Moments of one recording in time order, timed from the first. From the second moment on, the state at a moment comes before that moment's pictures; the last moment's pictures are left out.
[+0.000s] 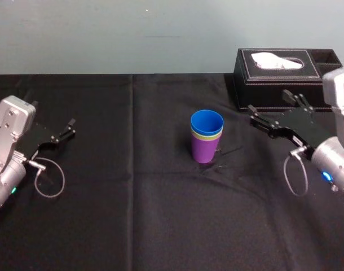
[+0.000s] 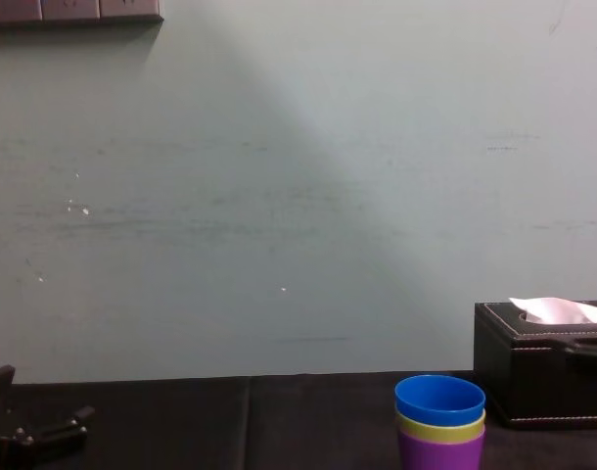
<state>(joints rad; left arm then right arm) -0.20 0.60 0.45 -1.41 -0.25 -0.12 0.03 0.07 0.42 -0.16 -1.66 0.25 0.12 0.23</state>
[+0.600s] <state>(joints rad) -0.20 0.60 0.45 -1.41 -0.25 -0.12 0.03 0.02 0.39 -0.07 -1.58 0.23 0.13 0.20</state>
